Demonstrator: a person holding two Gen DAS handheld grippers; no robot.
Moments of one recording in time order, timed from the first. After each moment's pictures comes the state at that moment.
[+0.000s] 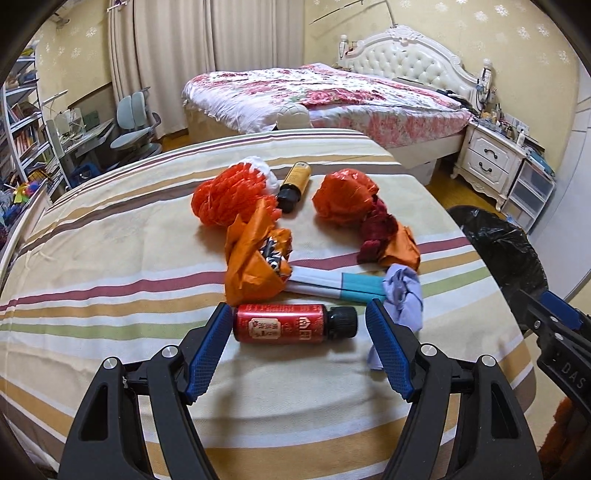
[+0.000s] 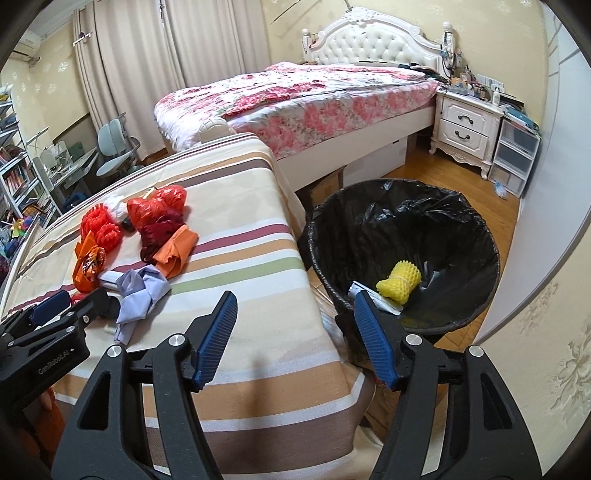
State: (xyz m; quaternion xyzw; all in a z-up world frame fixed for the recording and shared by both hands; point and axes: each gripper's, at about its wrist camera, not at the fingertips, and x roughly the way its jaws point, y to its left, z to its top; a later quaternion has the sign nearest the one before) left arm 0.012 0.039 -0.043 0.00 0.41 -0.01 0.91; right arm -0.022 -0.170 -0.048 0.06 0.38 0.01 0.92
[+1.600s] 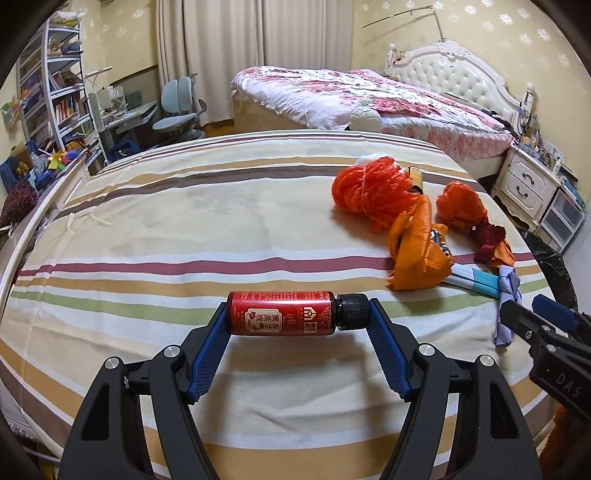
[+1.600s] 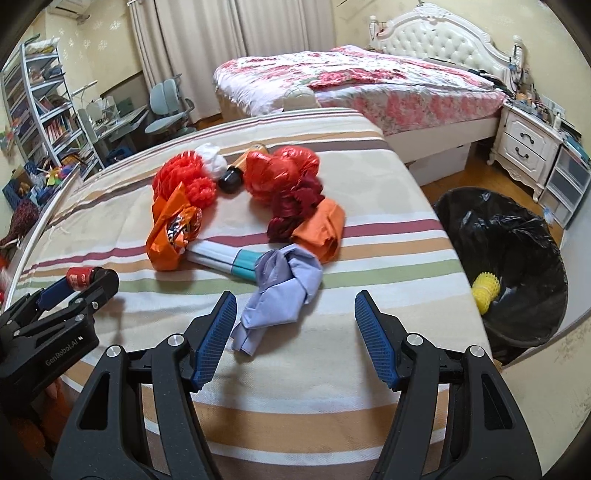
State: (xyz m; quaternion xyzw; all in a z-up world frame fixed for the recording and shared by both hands) left arm -0.002 0.135 -0.050 -0.03 0.40 0.07 0.91; right arm -0.006 -0.062 -0.058 0.01 0.42 0.11 0.90
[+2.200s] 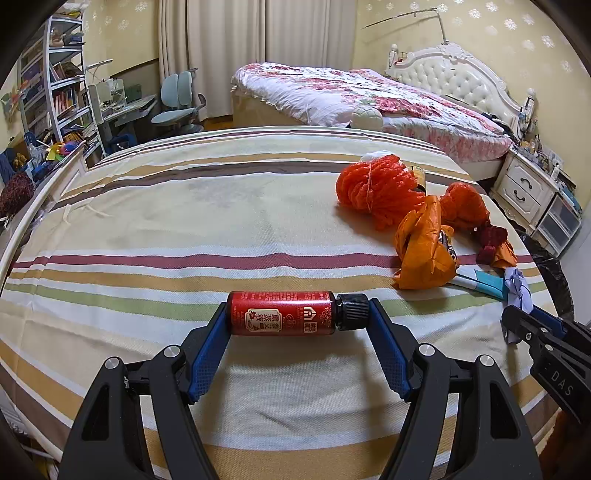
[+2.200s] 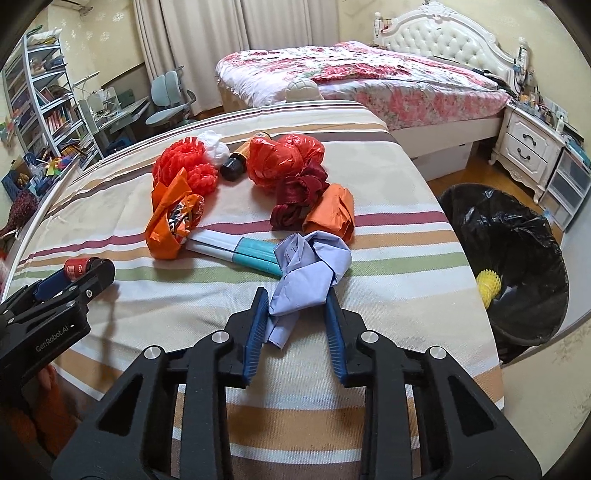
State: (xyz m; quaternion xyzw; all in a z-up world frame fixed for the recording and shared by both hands) left arm -0.006 0.145 -0.055 -0.04 0.40 0.06 0.91; right arm -0.012 -0.062 -0.060 0.00 0.42 0.11 0.90
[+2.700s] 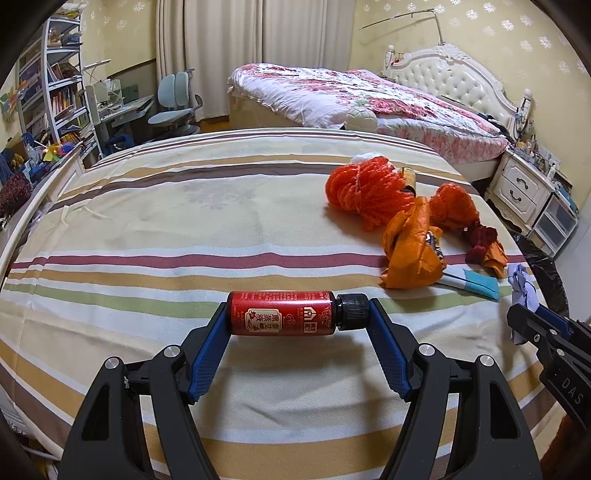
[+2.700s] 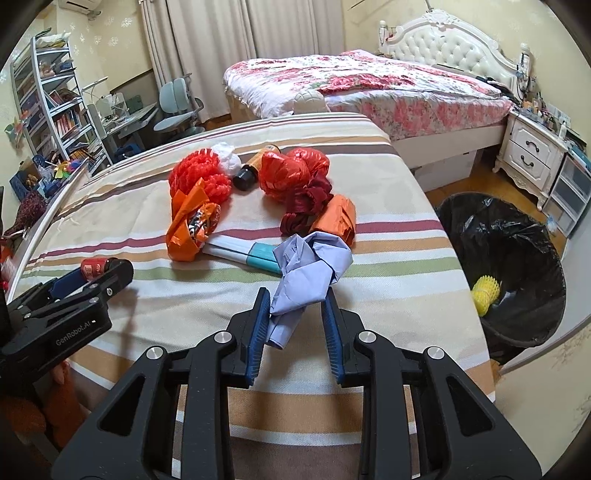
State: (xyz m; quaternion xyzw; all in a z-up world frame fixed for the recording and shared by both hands) left arm -0.008 0.142 -0.050 -0.05 0.40 0.05 0.91; right arm -0.025 -0.066 -0.044 0.01 0.40 0.13 0.91
